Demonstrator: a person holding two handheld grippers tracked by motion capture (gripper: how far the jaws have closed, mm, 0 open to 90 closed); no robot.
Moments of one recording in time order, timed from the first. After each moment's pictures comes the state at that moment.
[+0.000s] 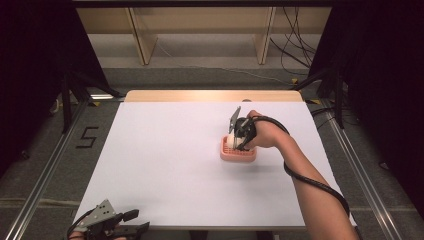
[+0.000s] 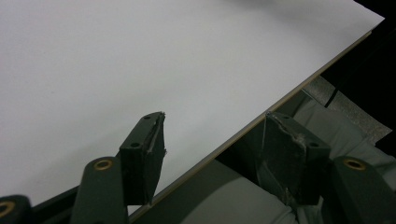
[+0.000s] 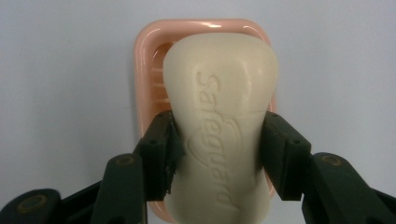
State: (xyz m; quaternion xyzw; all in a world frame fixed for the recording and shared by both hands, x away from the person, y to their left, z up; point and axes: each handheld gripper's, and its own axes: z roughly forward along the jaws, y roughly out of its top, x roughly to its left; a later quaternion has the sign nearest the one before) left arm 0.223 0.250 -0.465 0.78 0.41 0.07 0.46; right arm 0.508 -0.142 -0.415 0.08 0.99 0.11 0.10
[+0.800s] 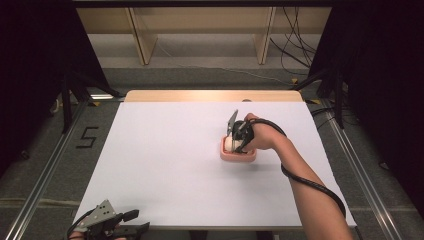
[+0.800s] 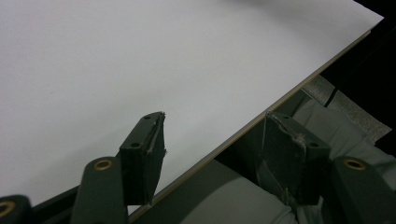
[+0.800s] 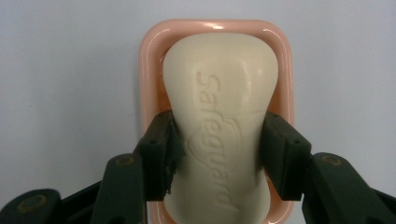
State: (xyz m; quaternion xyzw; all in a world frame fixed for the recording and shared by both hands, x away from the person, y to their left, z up) left arm 0.221 0.250 -0.464 0.78 0.42 0.08 0.46; right arm 0.509 -0.137 -0.428 0.07 0.99 0.11 0.10
